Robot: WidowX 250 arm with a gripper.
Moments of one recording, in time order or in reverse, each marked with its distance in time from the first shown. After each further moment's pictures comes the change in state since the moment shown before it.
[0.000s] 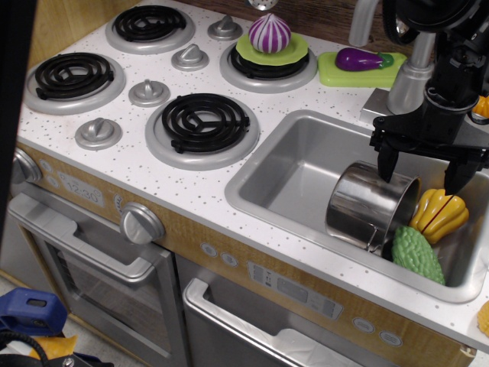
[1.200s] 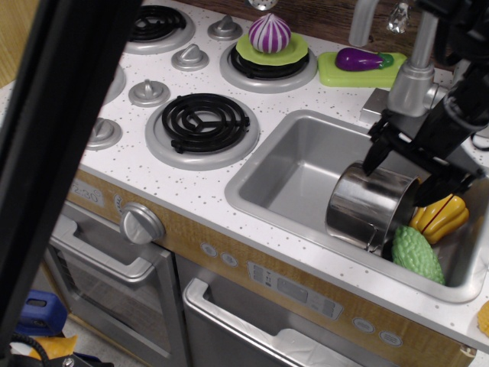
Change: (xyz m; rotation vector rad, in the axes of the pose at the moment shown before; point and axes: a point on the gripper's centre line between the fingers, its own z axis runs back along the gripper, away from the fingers) arm -0.005 0.023 -0.019 0.335 0.062 -0.232
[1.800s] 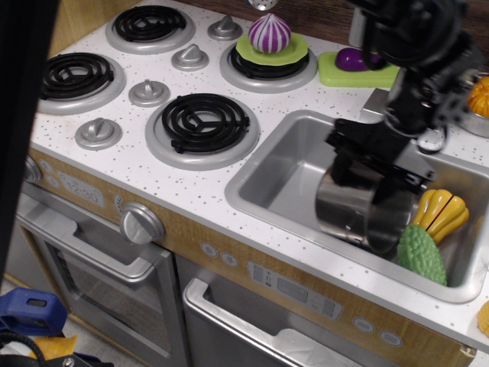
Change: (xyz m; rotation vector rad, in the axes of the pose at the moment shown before) arm -0.007 0.026 -0.019 -0.105 -0.060 0.009
